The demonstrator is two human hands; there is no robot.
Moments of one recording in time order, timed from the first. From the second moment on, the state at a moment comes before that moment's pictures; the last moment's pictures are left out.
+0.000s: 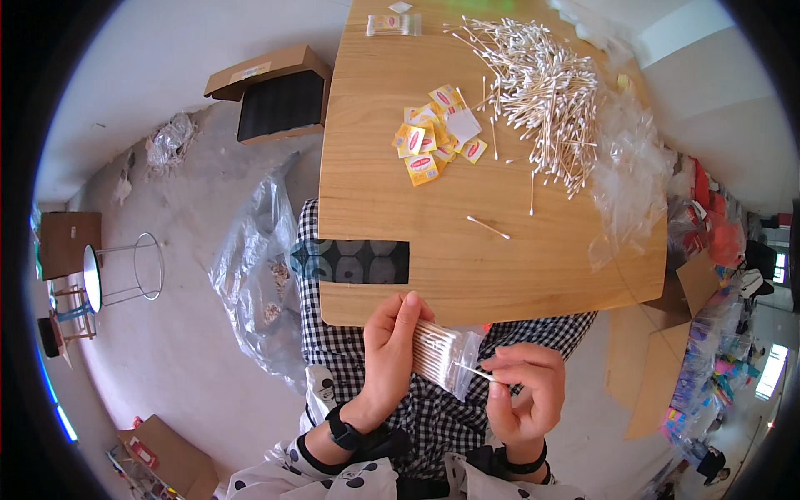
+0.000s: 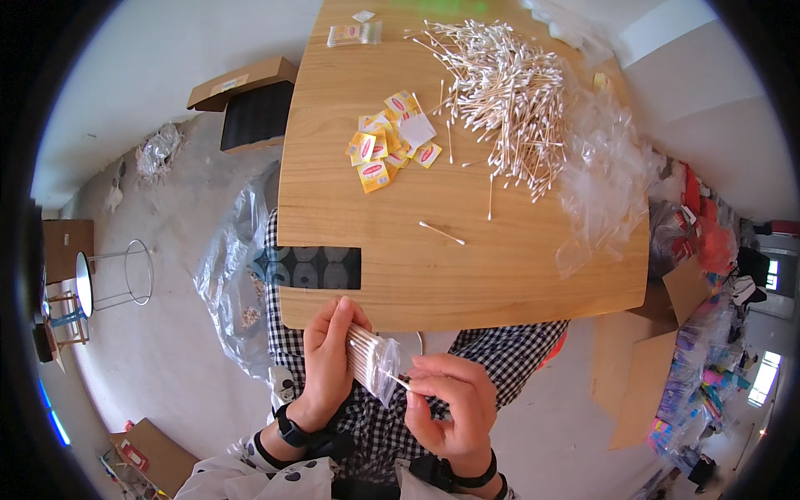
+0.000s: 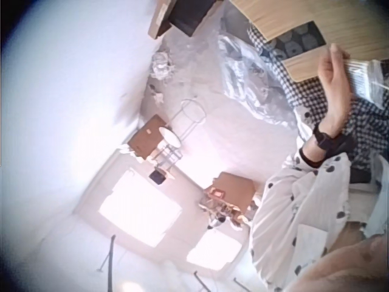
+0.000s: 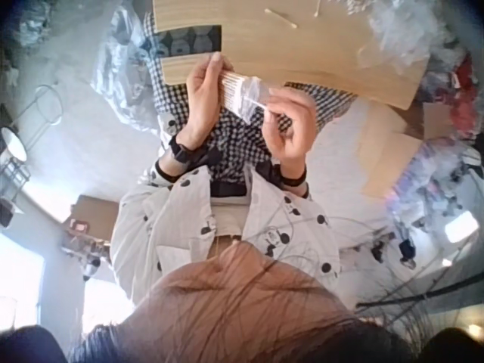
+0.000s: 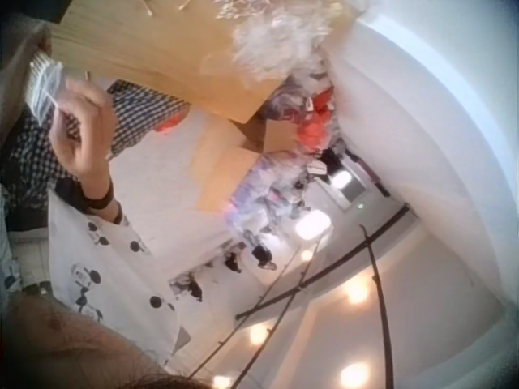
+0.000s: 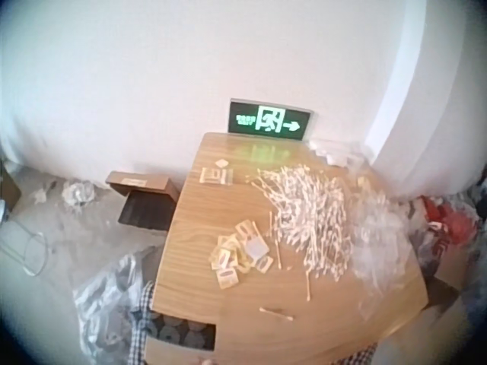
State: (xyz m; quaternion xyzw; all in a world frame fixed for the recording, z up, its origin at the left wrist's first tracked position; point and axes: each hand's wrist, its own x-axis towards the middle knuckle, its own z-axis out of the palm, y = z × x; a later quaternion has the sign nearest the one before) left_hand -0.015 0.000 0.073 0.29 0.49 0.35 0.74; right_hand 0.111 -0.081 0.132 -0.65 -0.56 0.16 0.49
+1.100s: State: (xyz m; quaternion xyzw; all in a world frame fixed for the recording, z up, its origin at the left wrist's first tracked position) left_hand -0.027 0.023 0.045 0.32 0.50 0.39 0.70; right_hand 0.275 -0.266 0.115 -0.94 -0.09 -0.05 0.34
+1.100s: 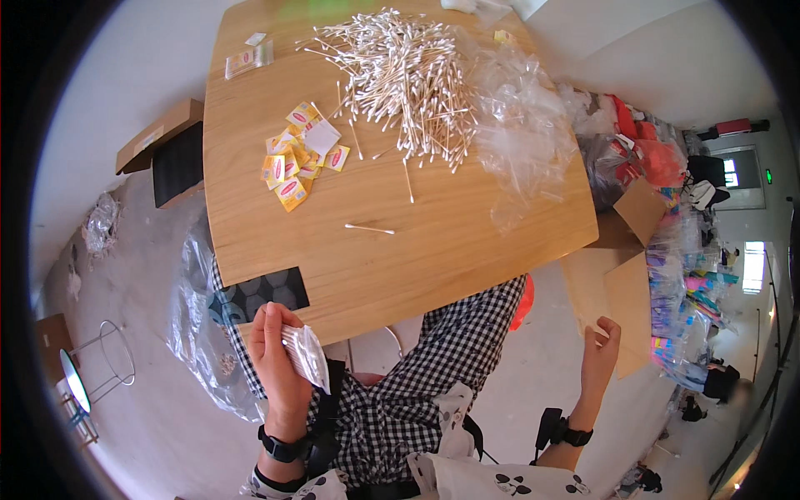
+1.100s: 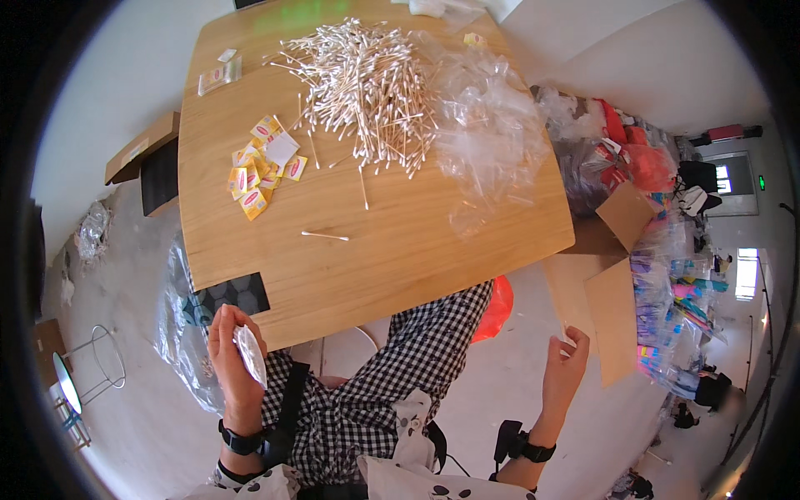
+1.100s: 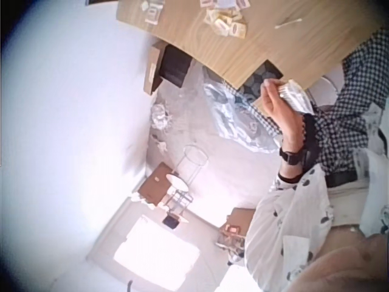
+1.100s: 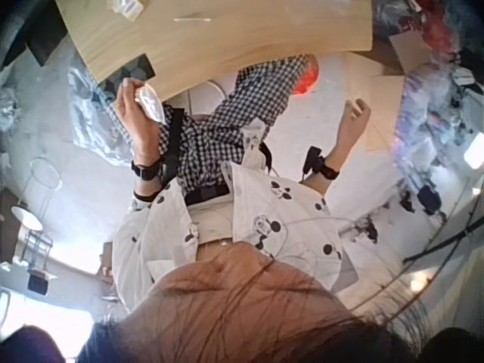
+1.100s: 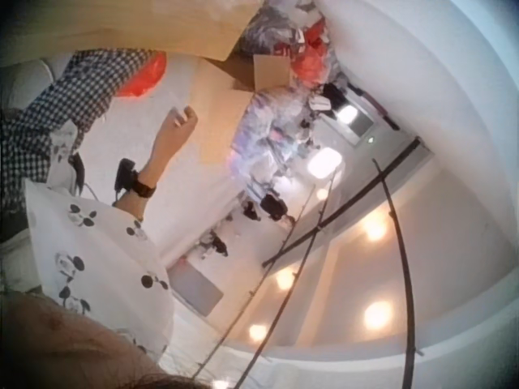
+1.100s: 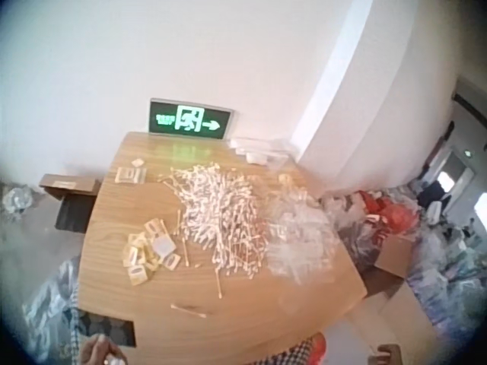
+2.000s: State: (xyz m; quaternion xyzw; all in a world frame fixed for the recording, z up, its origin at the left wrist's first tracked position) left_hand -0.035 0.026 0.068 0.25 0.46 0.38 0.76; right_hand 0.142 -0.054 0.169 -0.61 -0.64 0.27 0.39
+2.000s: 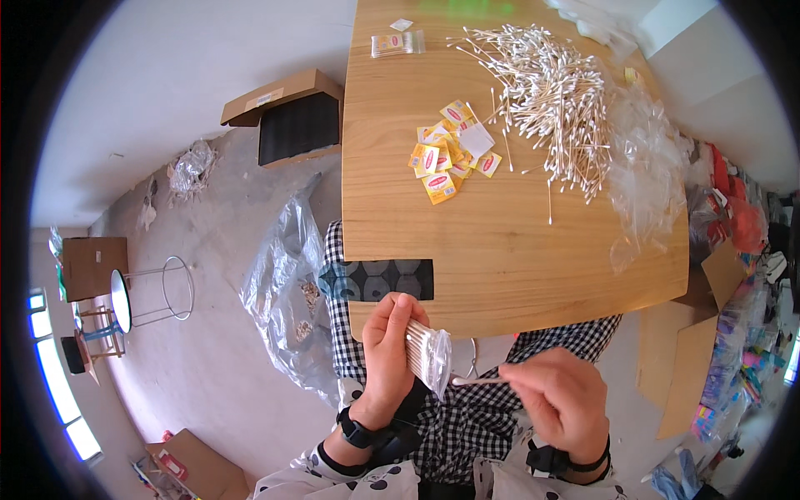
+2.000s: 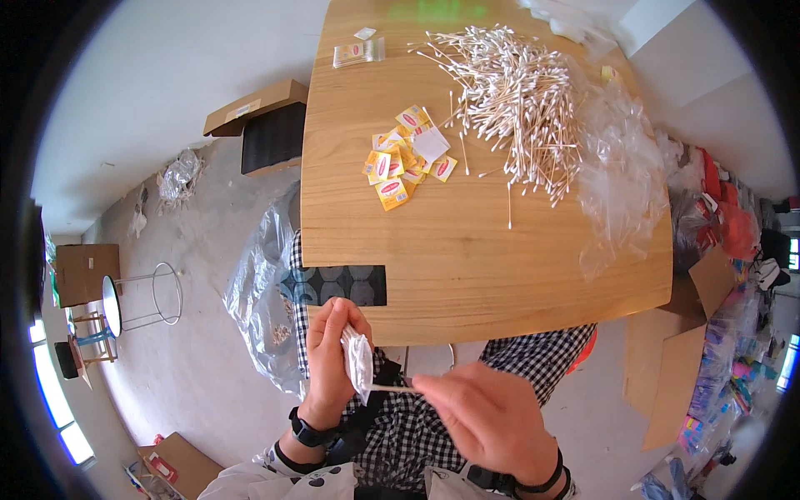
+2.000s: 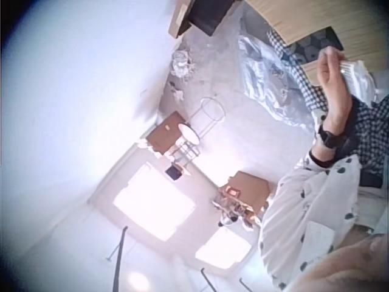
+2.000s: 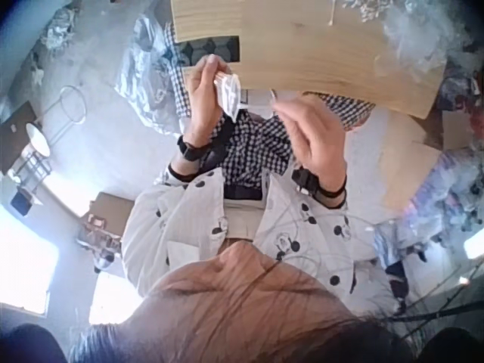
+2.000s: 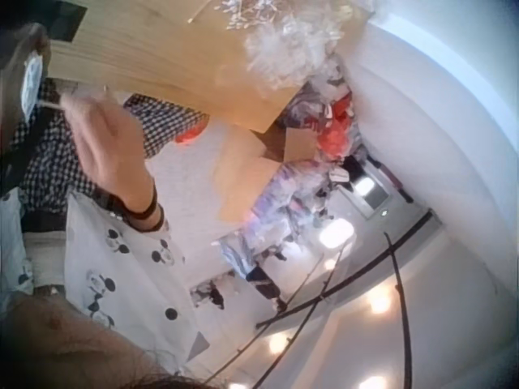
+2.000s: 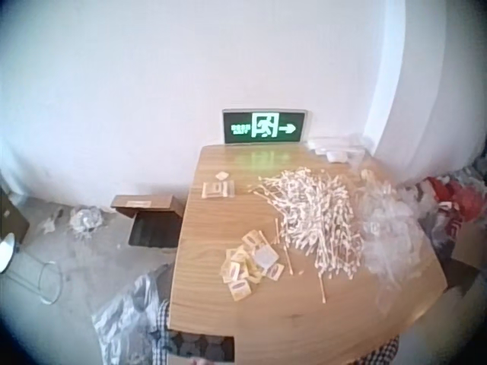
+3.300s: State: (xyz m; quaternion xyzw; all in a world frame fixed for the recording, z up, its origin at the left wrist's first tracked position) left_hand -0.031 0.014 0.084 0.38 0.47 0.39 0.70; right_hand 0.118 -0.079 0.153 -0.61 -0.36 0.49 0.51
